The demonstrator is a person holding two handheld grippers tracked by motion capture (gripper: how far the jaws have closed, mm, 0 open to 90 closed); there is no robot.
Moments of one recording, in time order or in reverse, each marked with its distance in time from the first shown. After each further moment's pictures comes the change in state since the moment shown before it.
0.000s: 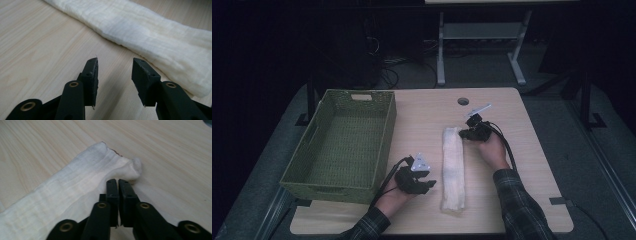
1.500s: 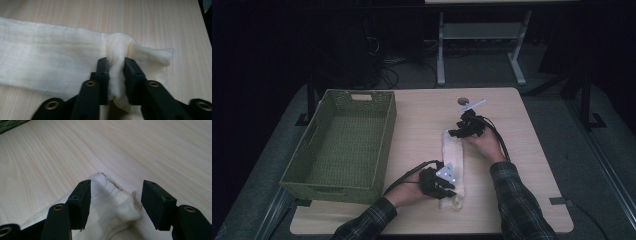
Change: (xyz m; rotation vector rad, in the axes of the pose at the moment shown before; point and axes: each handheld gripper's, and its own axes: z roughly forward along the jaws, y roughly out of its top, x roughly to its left) left arm -0.023 0.032 0.045 0.088 -0.335 0.351; right arm -0.002 0.022 0.014 -0.051 0.078 -0.056
